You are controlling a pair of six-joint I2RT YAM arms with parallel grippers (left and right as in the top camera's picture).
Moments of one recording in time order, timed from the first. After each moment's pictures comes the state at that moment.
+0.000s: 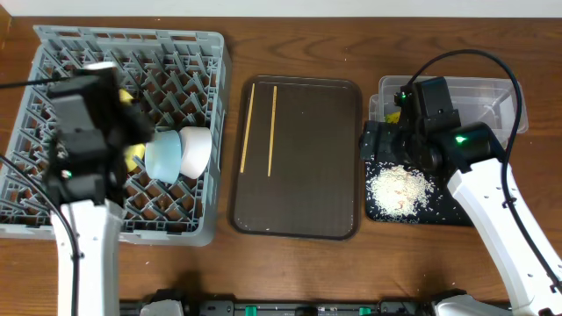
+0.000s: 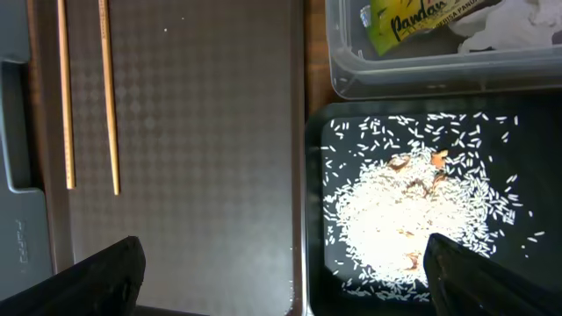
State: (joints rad) left arm 0.12 1.18 1.19 -0.72 0.02 -0.07; right arm 0.29 1.40 1.24 -0.95 -0.07 0.46
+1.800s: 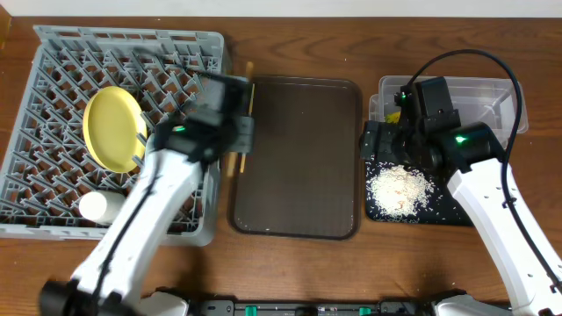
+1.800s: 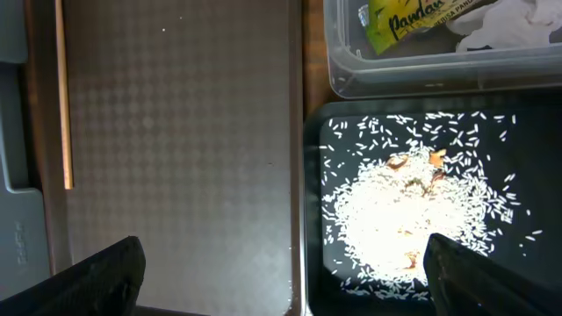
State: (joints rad) left arm -0.28 1.42 1.21 -0.80 -0.02 -0.17; right arm 0.29 1.40 1.24 -0.95 -0.07 0.46
